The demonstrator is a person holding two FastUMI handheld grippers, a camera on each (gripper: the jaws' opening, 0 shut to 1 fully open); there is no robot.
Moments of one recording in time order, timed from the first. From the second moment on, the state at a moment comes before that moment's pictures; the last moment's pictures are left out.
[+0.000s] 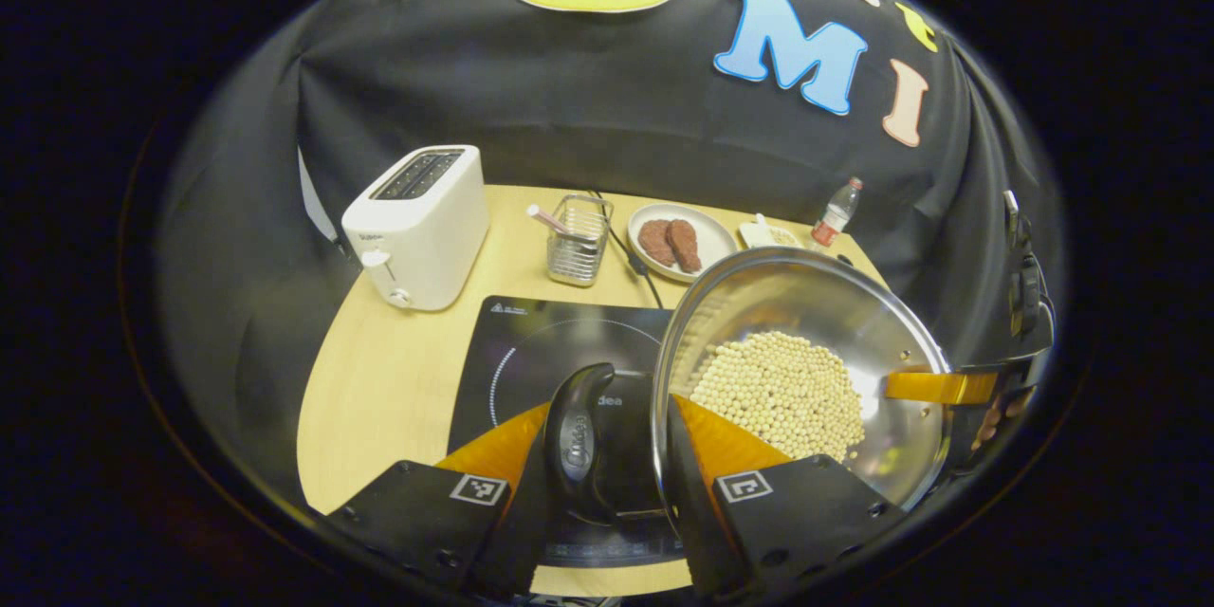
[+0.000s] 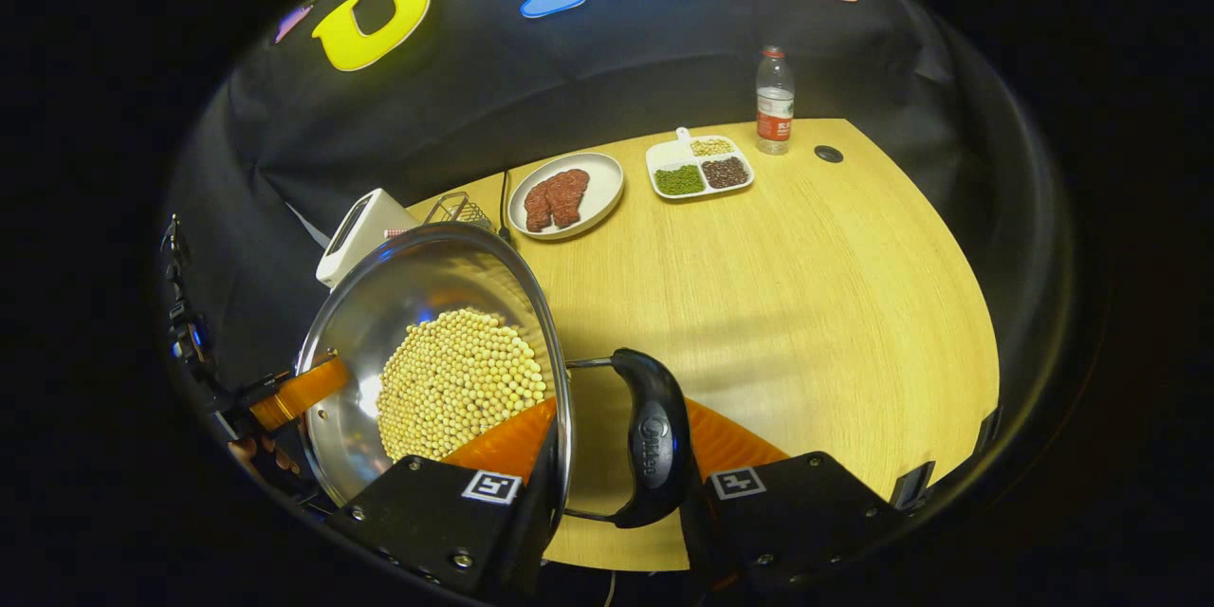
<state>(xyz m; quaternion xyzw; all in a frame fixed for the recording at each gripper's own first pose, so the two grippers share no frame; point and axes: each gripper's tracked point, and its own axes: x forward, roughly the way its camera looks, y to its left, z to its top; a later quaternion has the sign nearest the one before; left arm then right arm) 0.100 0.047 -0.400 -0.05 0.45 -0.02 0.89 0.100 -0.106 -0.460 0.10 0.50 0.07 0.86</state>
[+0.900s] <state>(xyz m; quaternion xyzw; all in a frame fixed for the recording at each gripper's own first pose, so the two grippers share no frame) 0.097 0.041 -0.403 -0.06 0.47 -0.01 0.88 0.113 -0.124 -0.435 0.10 0.52 0.07 0.85</state>
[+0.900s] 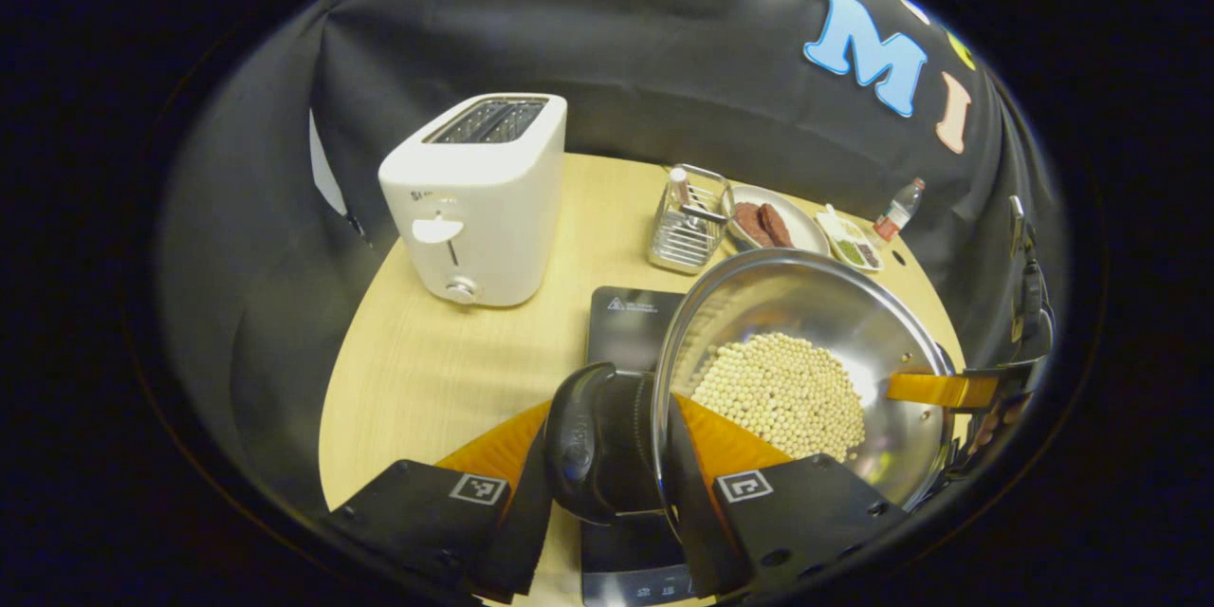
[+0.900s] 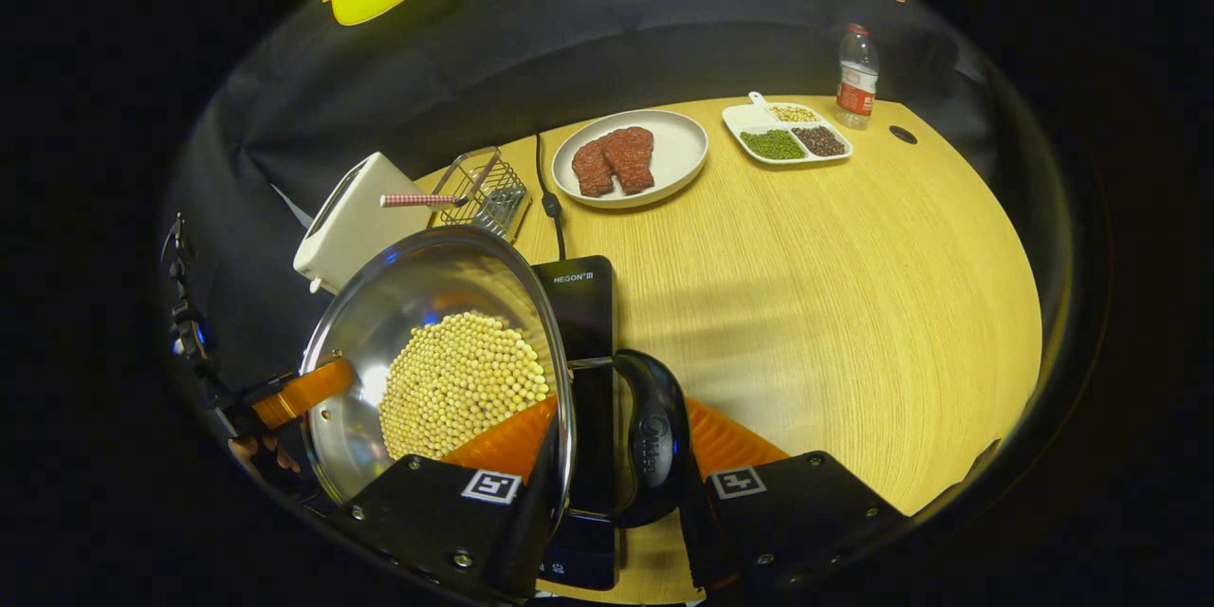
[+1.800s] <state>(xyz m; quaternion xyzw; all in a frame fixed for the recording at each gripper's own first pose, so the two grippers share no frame) 0.087 0.051 -0.398 -0.02 0.45 0.01 0.89 0.119 -0.167 -0.383 0.03 0.45 0.06 0.89</state>
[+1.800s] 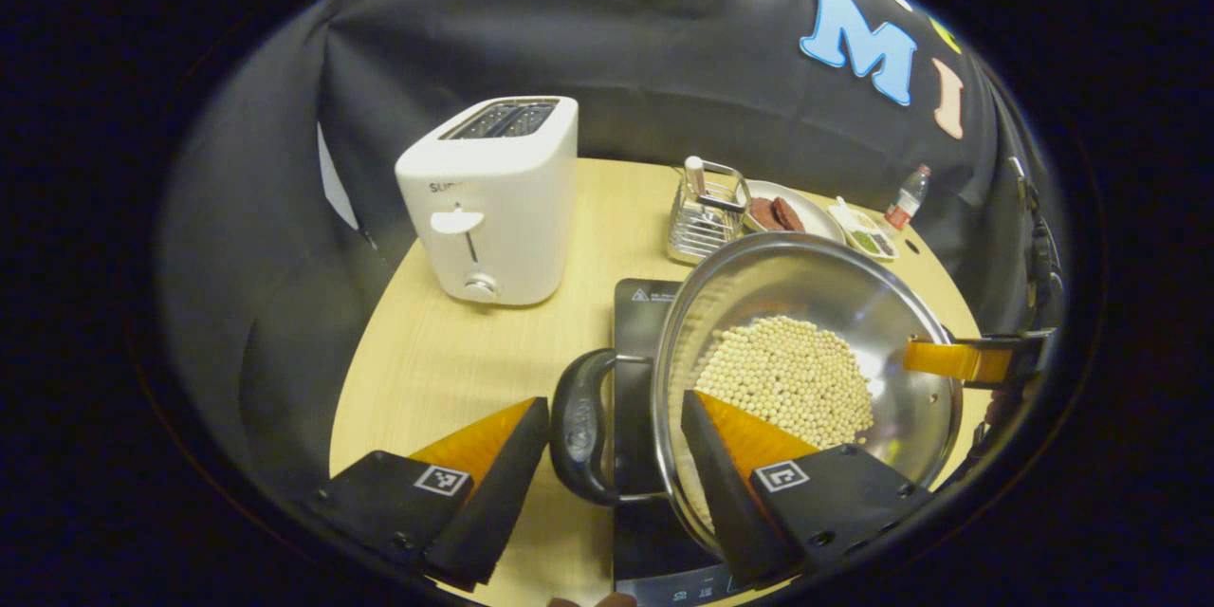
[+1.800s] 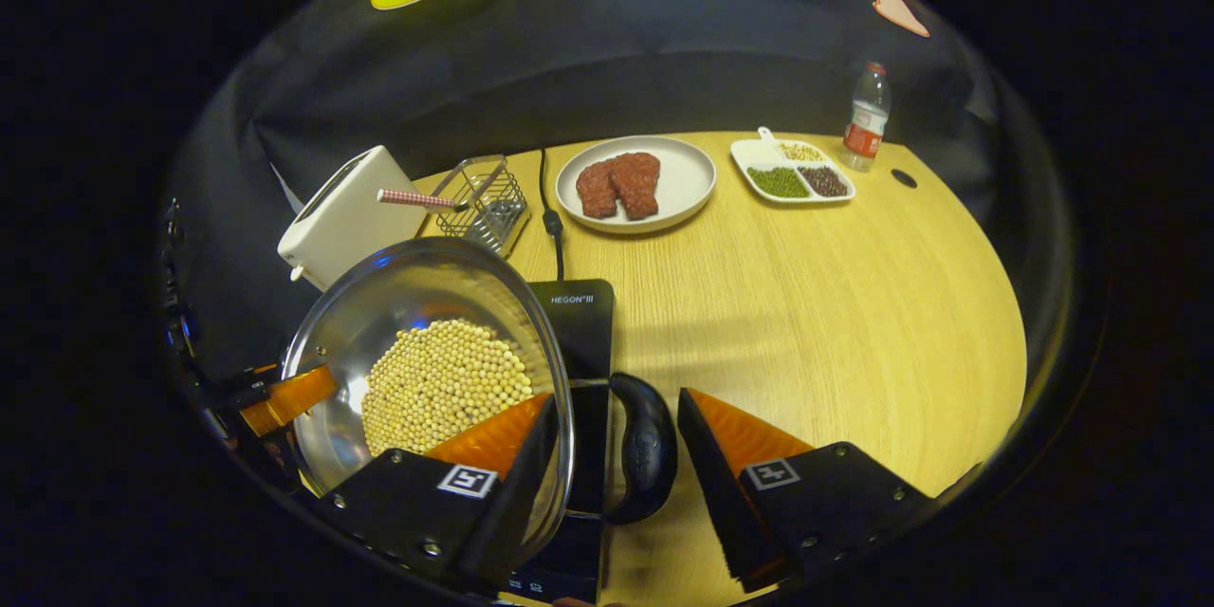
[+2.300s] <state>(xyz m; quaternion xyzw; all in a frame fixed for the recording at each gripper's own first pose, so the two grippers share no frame) 0.086 0.059 -0.239 -0.04 0.26 0.07 0.96 0.118 -0.215 -0.197 0.01 0.24 0.09 0.97</state>
